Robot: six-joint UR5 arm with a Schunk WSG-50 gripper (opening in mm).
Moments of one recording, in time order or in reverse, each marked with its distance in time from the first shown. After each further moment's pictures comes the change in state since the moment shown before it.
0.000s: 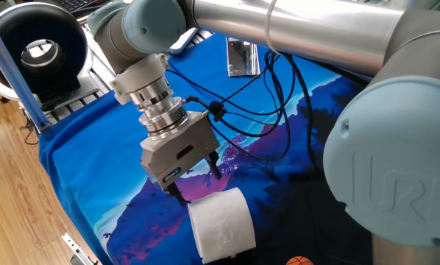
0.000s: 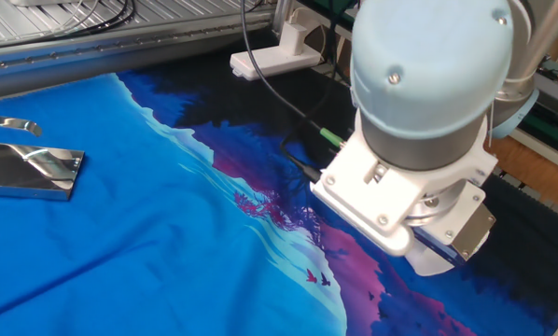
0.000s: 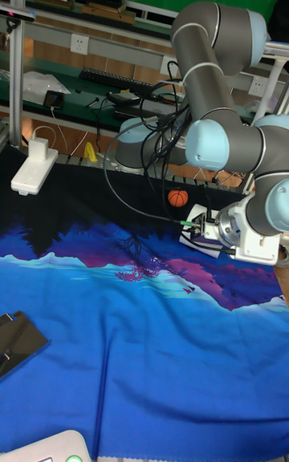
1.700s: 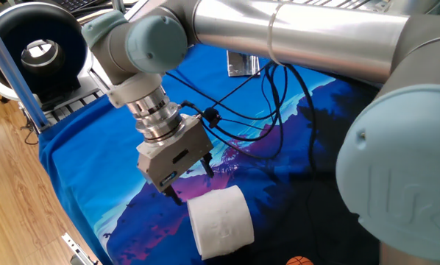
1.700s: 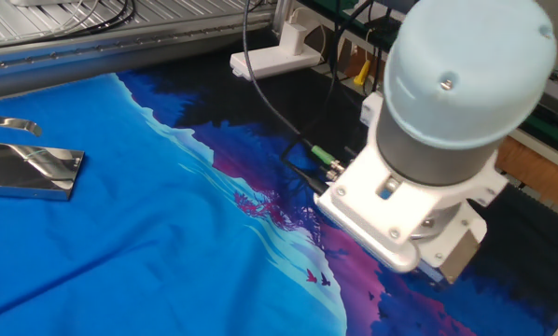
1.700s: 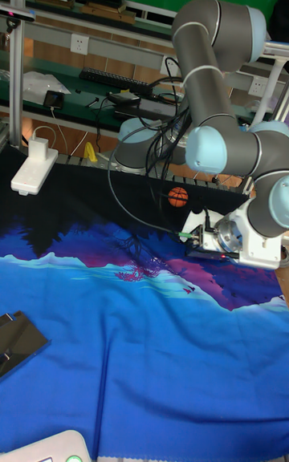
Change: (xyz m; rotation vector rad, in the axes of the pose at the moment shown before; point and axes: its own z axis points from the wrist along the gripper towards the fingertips) arm -0.052 -0.013 0.010 0.057 -0.183 -0.004
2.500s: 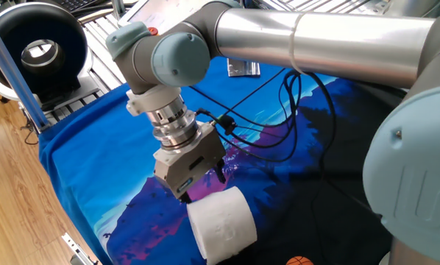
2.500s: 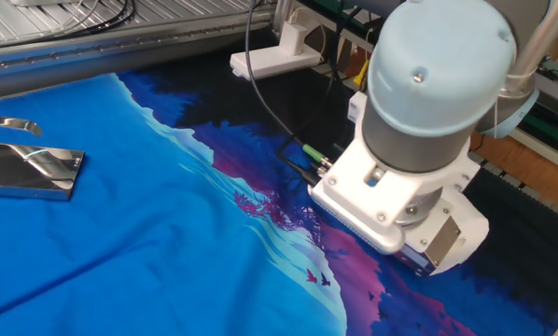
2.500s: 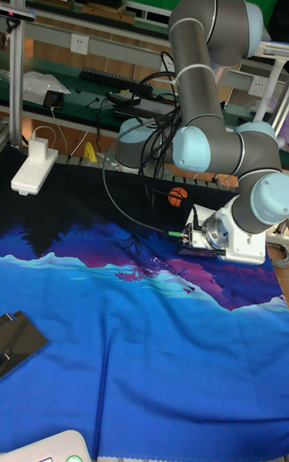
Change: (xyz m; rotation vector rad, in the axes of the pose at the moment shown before) arm 0.015 -0.006 0.023 -0.025 0.013 -0.034
